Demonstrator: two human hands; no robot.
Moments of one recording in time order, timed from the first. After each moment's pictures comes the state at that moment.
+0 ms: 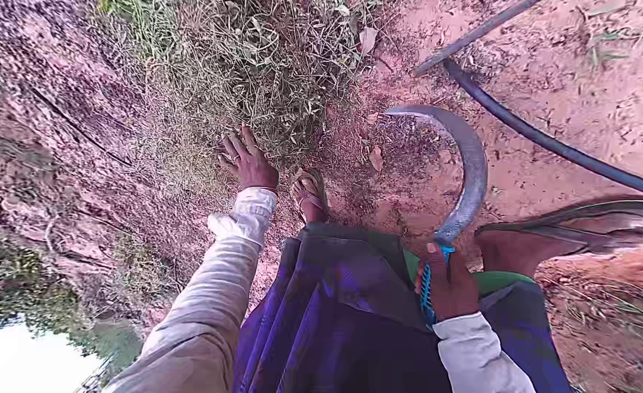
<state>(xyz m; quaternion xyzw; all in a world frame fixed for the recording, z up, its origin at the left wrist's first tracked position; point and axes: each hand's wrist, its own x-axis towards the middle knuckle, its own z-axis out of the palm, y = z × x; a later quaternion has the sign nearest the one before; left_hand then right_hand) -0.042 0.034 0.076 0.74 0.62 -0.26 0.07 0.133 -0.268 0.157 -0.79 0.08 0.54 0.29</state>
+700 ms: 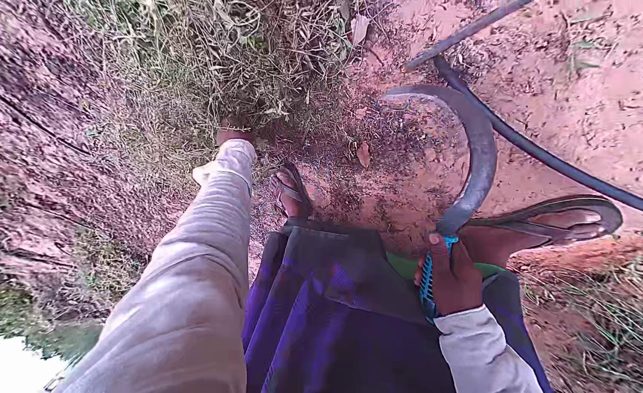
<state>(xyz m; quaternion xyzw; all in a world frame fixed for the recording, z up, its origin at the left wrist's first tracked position) -0.044 0.103 -0.003 0.62 0.66 -0.41 0.13 0.162 -0.259 0.159 -0.80 0.04 0.53 0.27</state>
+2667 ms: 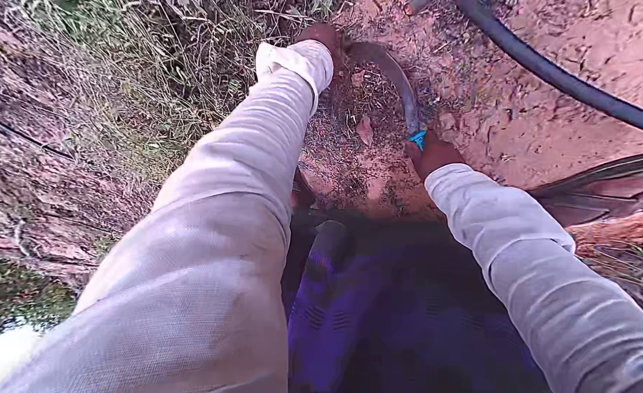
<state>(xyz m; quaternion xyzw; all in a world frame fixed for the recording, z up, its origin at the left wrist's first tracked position) 0.163 0.059 -0.063 0.73 0.34 -0.55 0.20 0.204 -0.194 -0.011 -0.76 -0.18 0.62 -0.11</state>
